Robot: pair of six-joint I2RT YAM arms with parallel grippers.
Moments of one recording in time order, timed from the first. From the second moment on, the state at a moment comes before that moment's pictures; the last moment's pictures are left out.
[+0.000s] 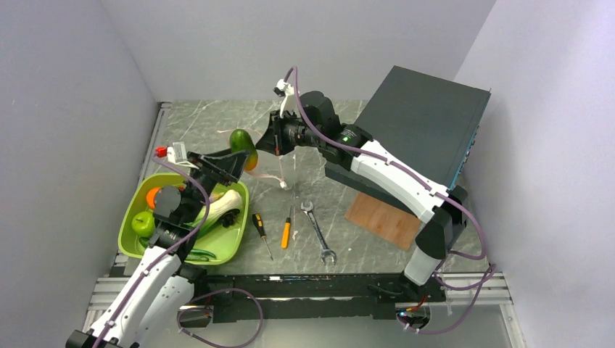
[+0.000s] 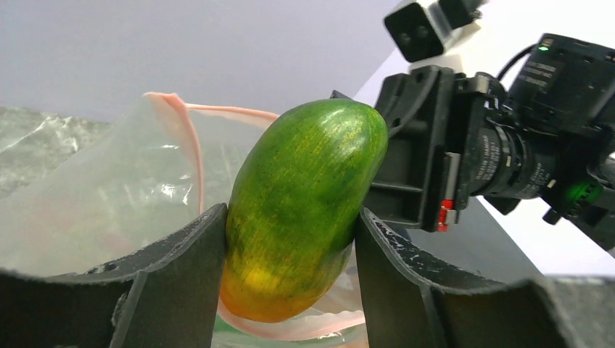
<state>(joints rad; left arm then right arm) -0.31 0.66 0.48 0.50 0.20 -0.73 0.82 1.69 1.70 -0.35 -0.31 0.46</state>
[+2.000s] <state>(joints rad) -0.31 0.74 1.01 -0.65 0.02 -0.82 0.82 1.74 1.76 -0.35 -0.29 0.44</state>
